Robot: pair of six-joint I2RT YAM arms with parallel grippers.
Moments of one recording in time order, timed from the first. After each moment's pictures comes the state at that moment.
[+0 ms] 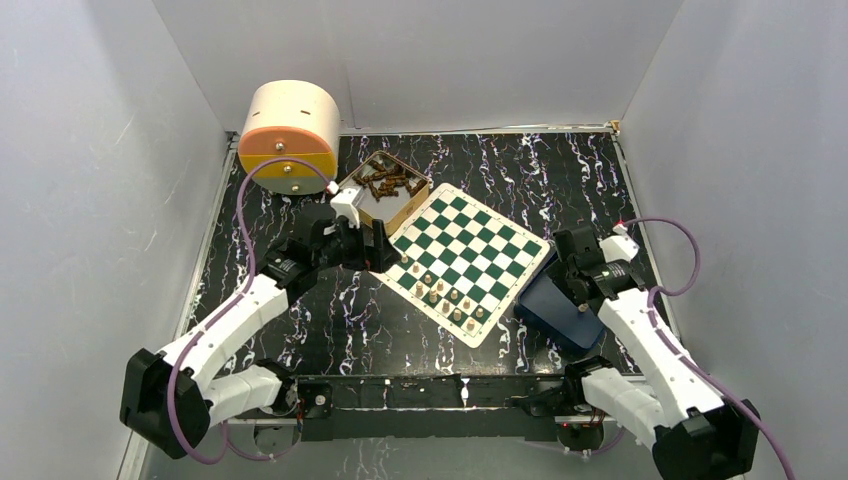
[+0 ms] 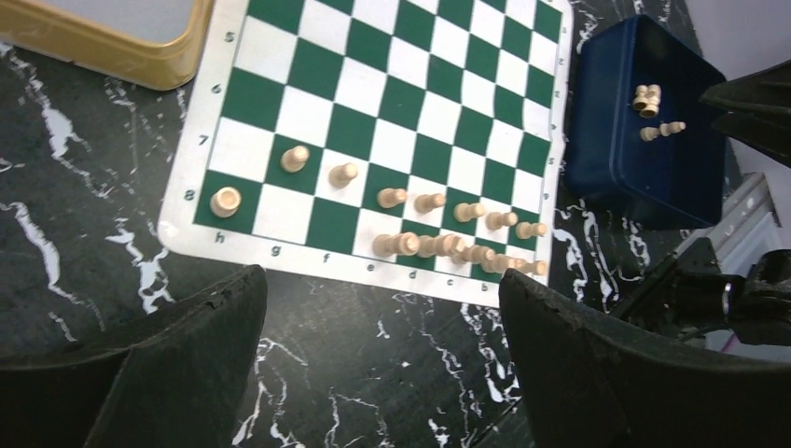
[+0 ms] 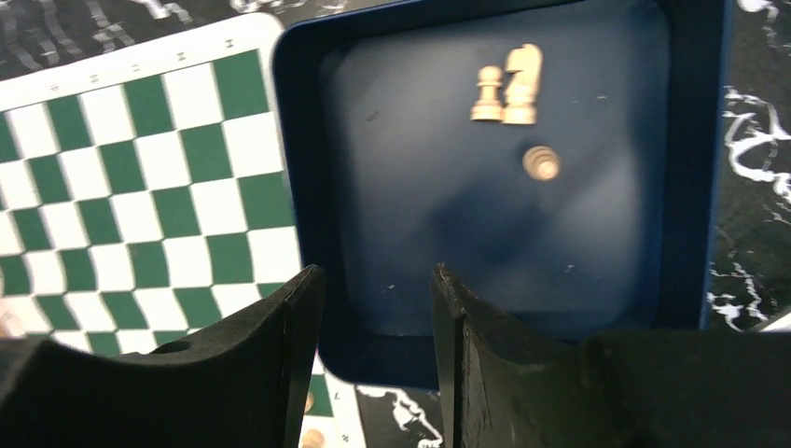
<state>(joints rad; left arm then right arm) -0.52 1.10 0.80 -0.26 0.26 -0.38 0.36 0.89 0.76 -0.91 0.45 1.10</state>
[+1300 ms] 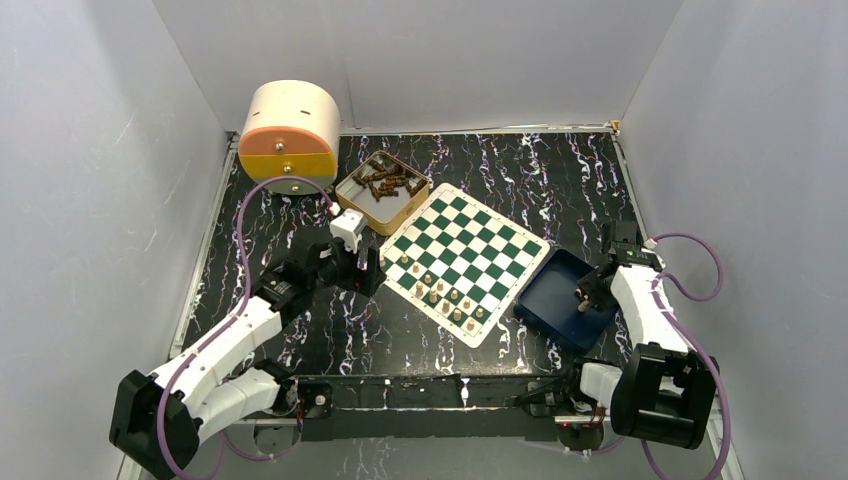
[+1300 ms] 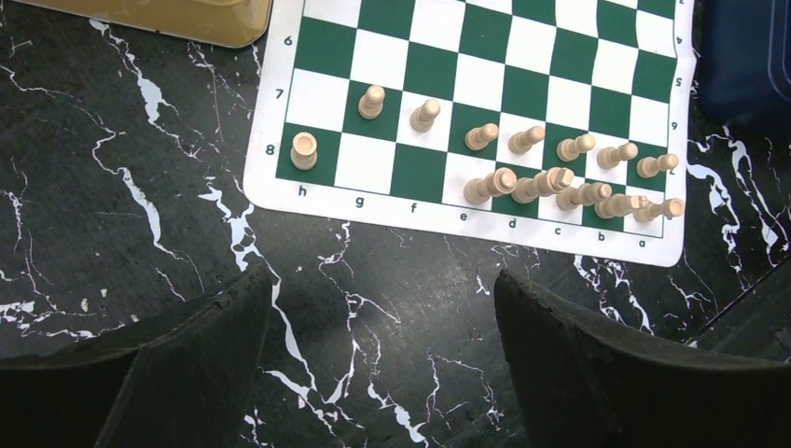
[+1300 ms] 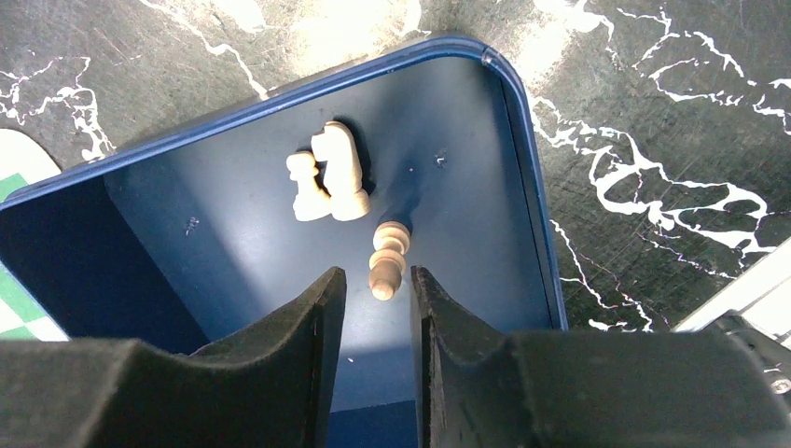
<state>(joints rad) -0.53 0.97 0.63 -0.26 0.15 -0.15 -0.15 1.13 0.69 -0.81 0.24 0.83</state>
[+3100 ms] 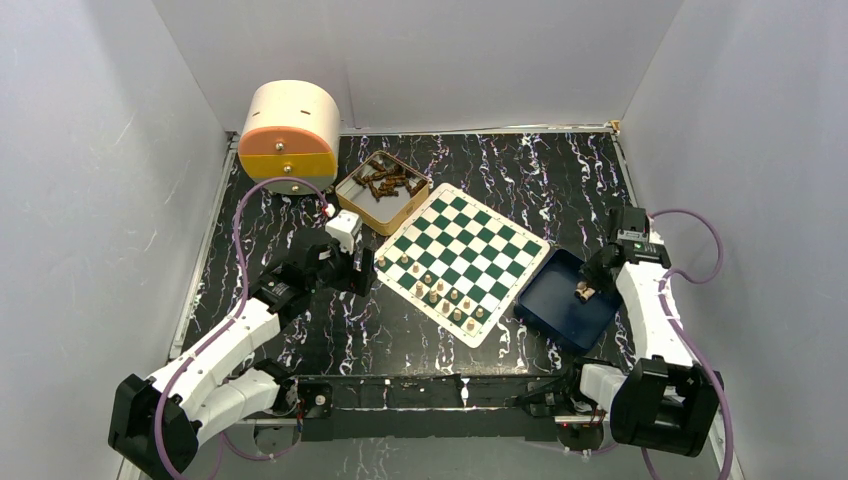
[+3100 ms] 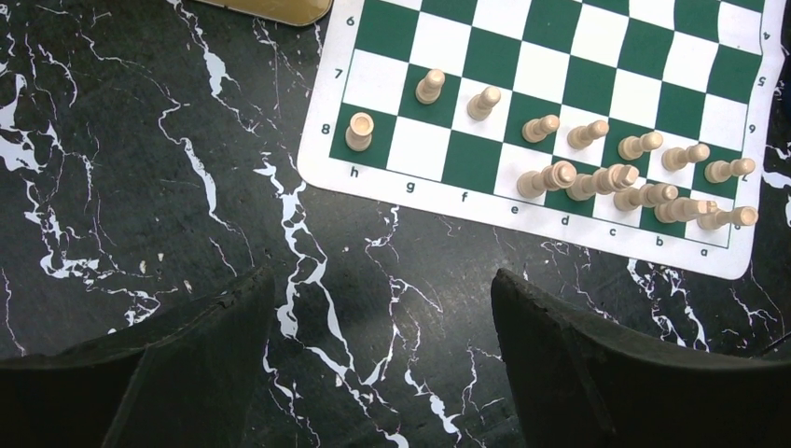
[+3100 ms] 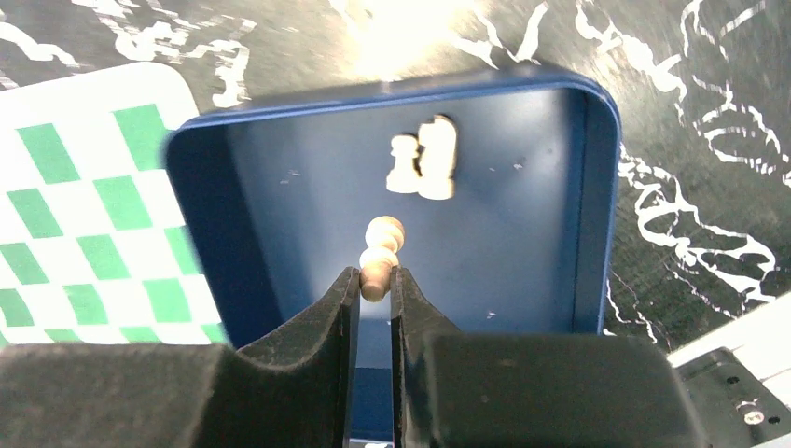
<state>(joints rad) -0.53 0.95 0.63 -0.31 0.04 -0.13 -0.14 1.09 0.77 -0.83 0.14 0.69</state>
